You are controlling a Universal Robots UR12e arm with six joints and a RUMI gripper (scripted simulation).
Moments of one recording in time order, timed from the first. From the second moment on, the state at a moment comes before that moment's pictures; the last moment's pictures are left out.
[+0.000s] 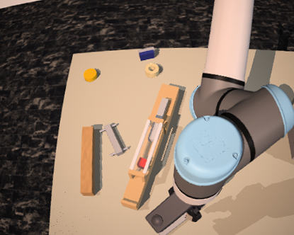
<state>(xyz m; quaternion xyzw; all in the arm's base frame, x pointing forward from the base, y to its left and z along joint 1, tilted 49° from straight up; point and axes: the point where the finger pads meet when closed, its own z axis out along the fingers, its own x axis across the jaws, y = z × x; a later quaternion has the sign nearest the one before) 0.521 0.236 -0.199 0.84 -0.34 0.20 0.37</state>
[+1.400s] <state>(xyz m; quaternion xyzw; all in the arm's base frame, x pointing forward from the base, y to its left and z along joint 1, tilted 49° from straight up) 0.530 0.167 -0.260 0.84 -0.34 0.20 0.37</state>
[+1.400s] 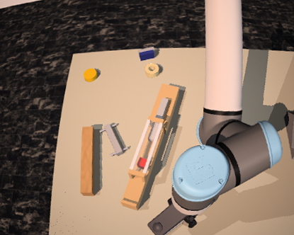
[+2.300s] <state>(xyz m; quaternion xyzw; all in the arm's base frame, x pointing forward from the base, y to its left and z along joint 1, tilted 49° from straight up) 0.532 0.151 -0.274 0.84 -0.34 0.20 0.37</state>
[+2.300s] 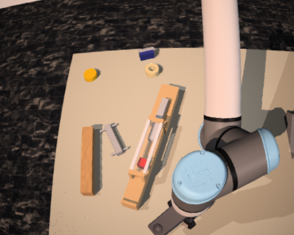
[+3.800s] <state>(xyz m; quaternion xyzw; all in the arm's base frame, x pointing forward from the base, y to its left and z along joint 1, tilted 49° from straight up) 0.532 0.151 -0.274 0.84 -0.34 0.20 0.37</state>
